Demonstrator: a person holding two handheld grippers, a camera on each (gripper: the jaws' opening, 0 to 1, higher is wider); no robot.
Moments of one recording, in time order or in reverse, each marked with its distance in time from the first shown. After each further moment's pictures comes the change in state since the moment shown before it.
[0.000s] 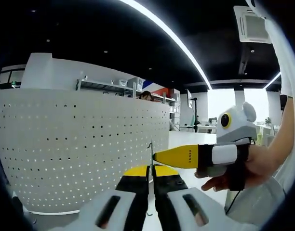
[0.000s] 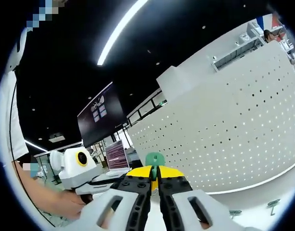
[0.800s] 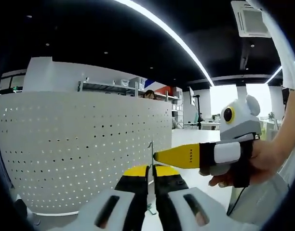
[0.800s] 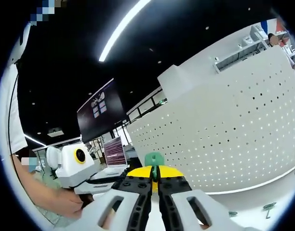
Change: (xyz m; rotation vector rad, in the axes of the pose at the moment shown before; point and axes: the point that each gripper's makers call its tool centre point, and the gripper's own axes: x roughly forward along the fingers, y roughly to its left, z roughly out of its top) left arm 0.001 0.001 -0.005 0.053 0.026 0.038; right arm -0.001 0.001 -0.004 -0.044 0.025 0.000
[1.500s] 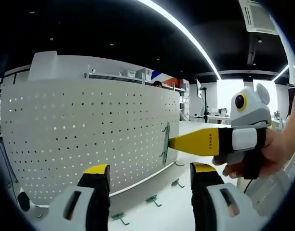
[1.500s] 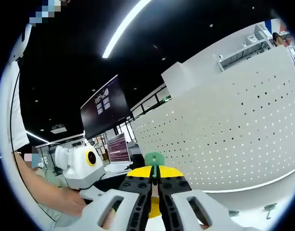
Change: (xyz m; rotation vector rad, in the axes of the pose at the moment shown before) left arm 0.000 0.015 -0.022 -0.028 0.065 0.067; right arm -0.001 0.007 -0.003 -0.014 0.023 0.031
